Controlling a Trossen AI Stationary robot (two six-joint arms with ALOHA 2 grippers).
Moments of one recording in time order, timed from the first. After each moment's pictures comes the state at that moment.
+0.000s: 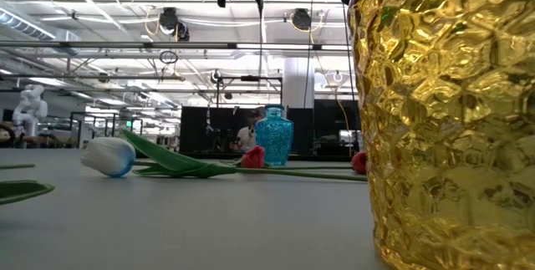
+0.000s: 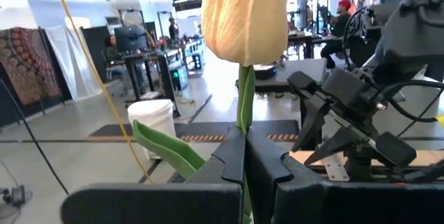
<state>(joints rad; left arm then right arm) 0.68 1.42 1.27 0.23 0.50 0.14 -0.19 1.32 1.31 -0.89 0.70 0.20</state>
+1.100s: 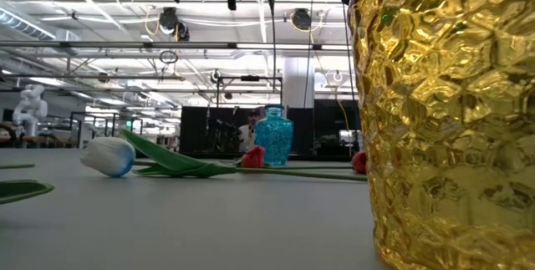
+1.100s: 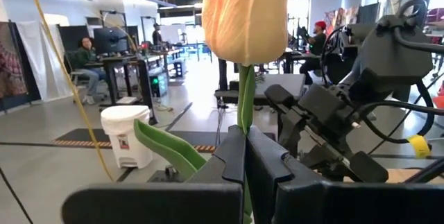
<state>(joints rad) 0.63 1.47 1.27 0.33 0.52 0.03 -0.19 1.32 1.31 -0.90 0.70 0.20</state>
